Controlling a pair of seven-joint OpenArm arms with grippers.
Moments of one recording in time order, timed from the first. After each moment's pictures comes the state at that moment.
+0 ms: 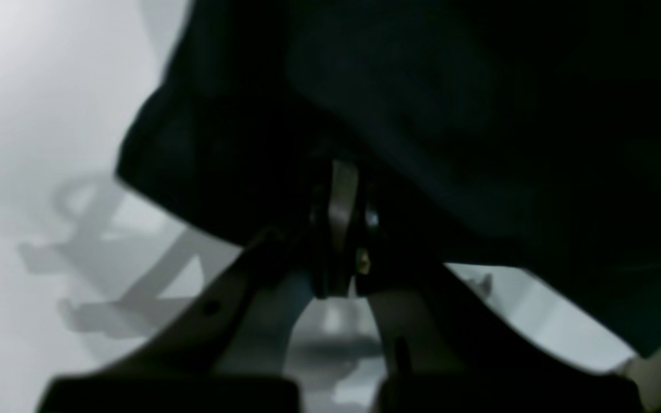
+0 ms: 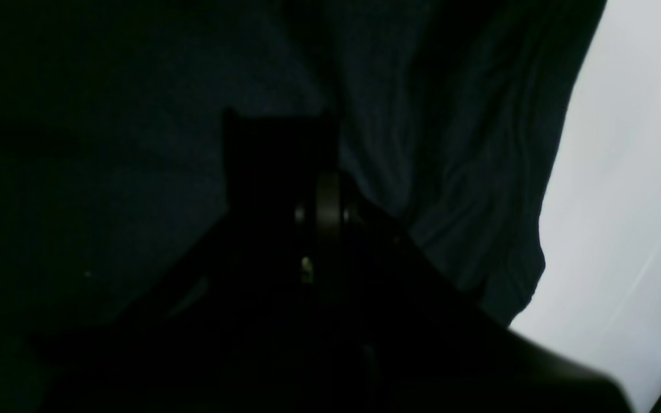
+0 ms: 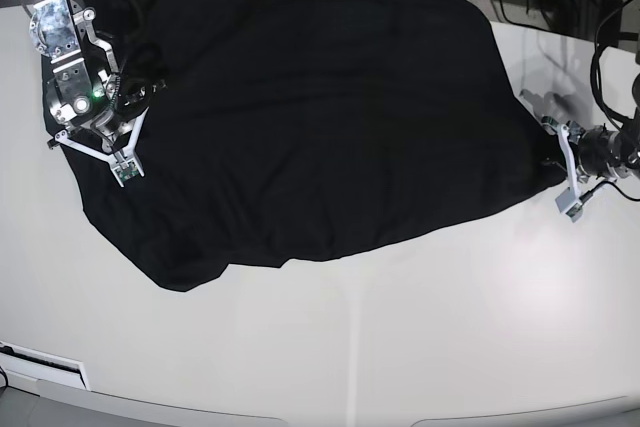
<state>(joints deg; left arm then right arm) -13.2 -41.9 17.7 50.0 -27.0 -41.3 36.3 -6.6 23.7 -10.3 82.9 -0.4 6.0 -52.4</state>
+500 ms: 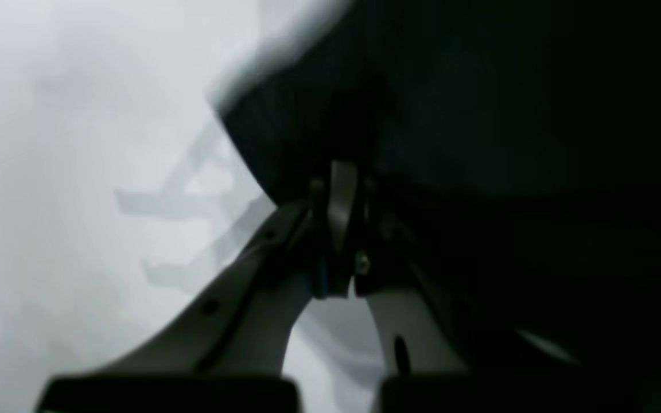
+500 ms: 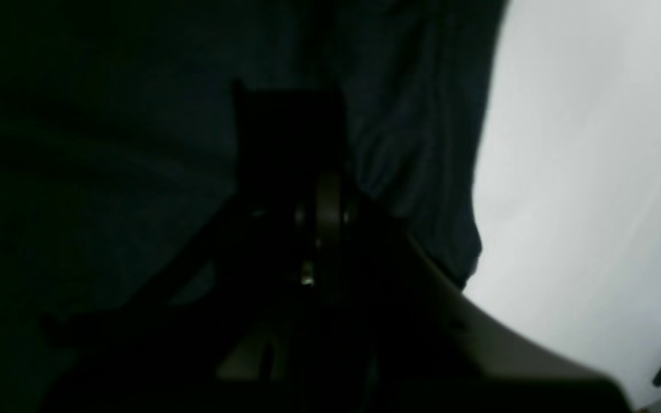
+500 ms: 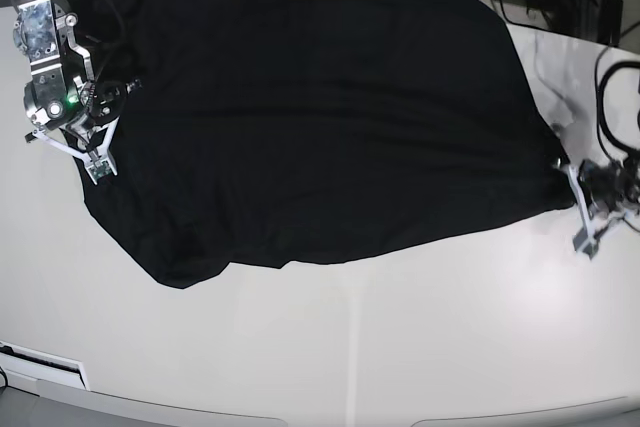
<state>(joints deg) -25.3 -41.0 18.4 48.5 -25.0 -34.7 37.7 -7.0 23.8 -3.5 82.4 1.2 9.5 -53.5</state>
